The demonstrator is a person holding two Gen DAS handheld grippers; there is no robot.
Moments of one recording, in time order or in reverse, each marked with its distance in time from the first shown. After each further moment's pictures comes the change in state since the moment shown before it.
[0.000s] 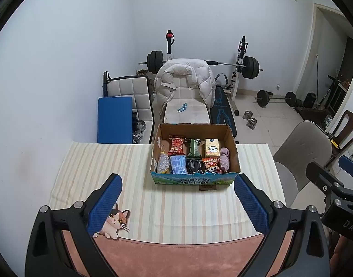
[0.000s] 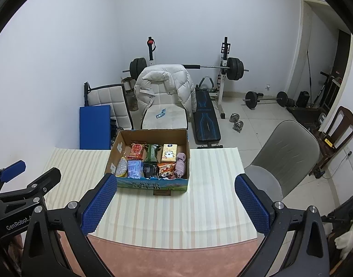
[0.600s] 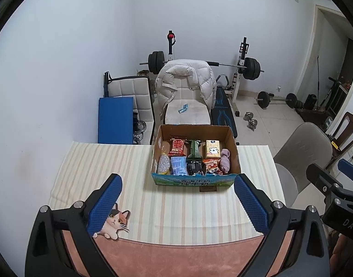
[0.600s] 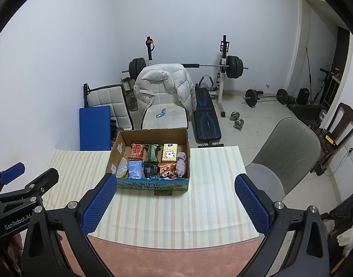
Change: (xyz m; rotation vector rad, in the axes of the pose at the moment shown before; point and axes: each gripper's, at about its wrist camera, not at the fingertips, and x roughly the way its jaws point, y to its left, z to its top) left arm -0.002 0.001 0.000 -0.006 -0.007 0.007; right arm 0.001 0.001 0.002 0.012 0.005 0.005
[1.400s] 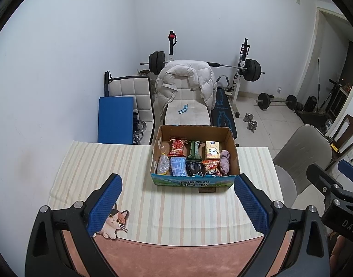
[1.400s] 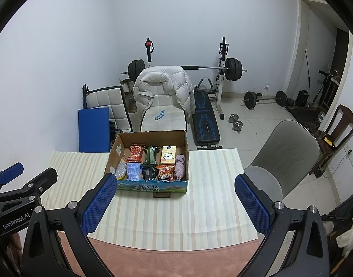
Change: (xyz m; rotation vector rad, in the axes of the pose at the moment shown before) left arm -0.001 -0.003 0.001 -0.008 -0.004 -0.003; right arm 0.005 0.004 -0.002 0.014 -0.010 -0.020
